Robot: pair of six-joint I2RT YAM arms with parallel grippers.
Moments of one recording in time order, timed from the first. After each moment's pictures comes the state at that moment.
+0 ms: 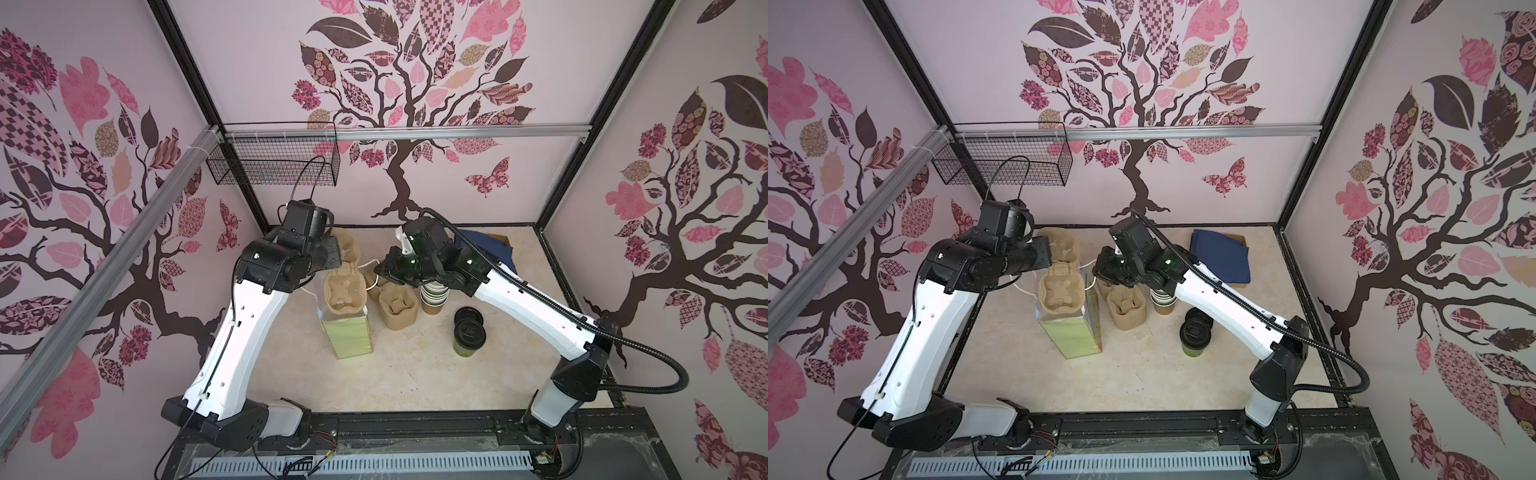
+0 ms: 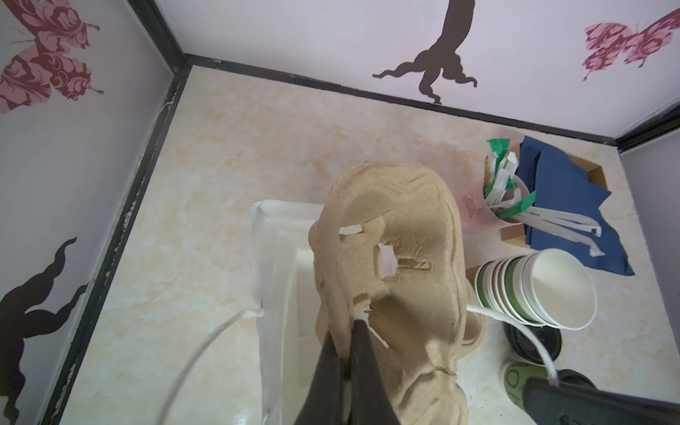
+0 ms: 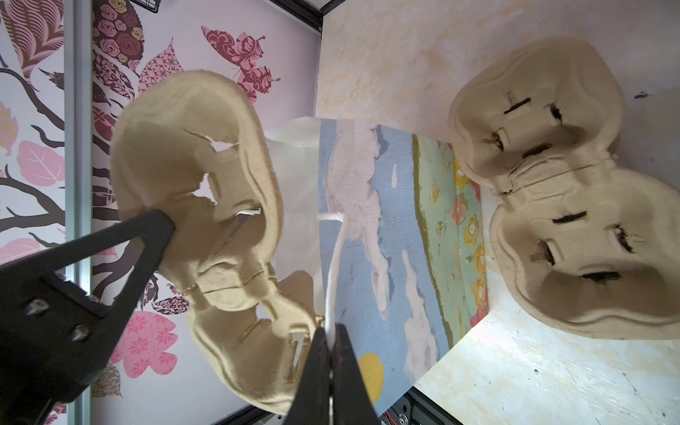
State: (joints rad) left arm -0.39 1.37 1.85 -1.28 -0.25 -0.42; right arm 0.87 1.69 1.81 -0.69 -0.18 1.04
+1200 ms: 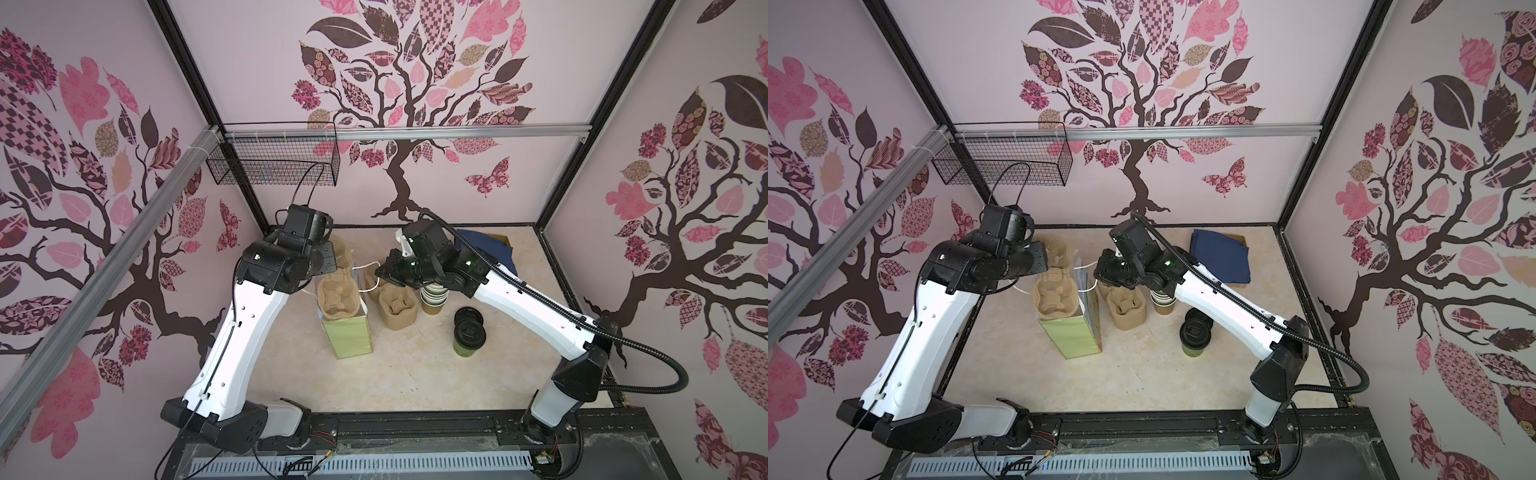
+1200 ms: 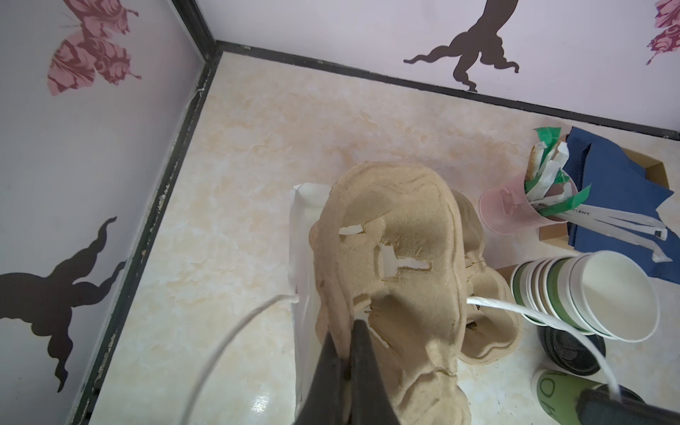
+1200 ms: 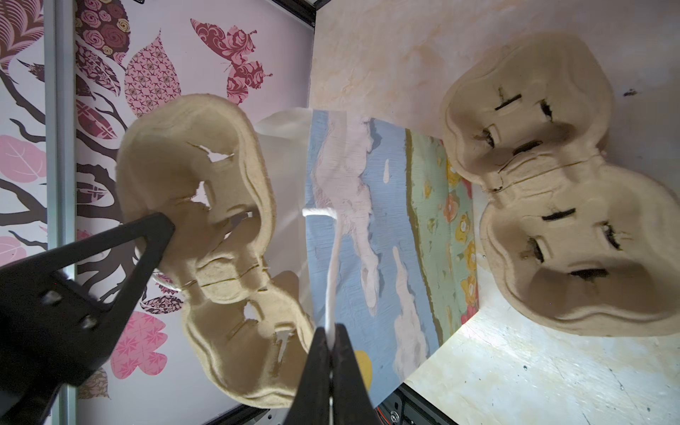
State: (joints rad) left arm -0.36 1.36 1.80 -1.30 -0.28 -0.44; right arm 0.87 1.69 1.79 -0.69 -0.18 1.02
